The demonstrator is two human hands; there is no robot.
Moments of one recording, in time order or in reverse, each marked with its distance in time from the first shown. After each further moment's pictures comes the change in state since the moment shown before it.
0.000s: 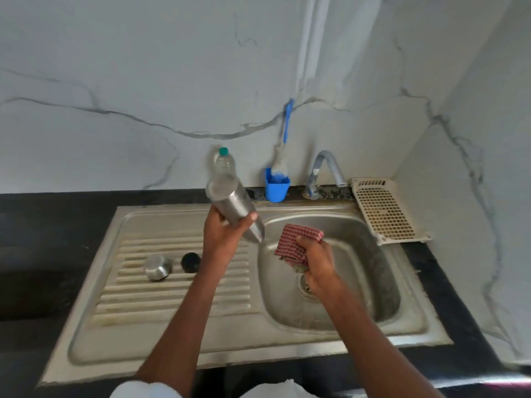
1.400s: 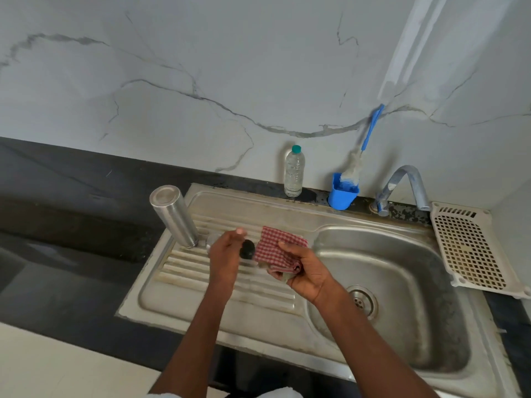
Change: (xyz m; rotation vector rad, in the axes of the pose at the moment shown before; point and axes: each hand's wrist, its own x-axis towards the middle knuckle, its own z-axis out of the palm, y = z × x) left_hand -0.041 -0.055 -0.096 -0.037 0.404 -0.275; right_hand -0.020 0.043 0.099 0.141 -0.662 0.425
